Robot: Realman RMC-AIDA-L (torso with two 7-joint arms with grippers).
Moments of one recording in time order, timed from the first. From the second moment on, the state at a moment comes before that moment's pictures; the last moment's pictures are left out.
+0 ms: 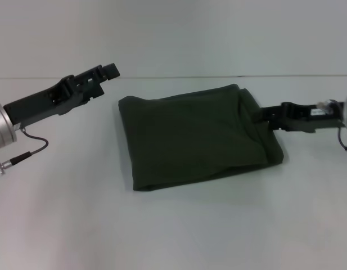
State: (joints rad) left arm -0.45 -2.13 0.72 0.85 1.70 1.35 -2.23; right arm 0.78 1.96 -0.85 -0.53 -2.15 -1.11 2.47
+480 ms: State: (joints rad) left arm -0.44 -2.13 0.73 0.85 1.71 1.35 -2.19; right arm 0.93 1.96 -0.86 -0.47 -2.42 -1.03 2.66
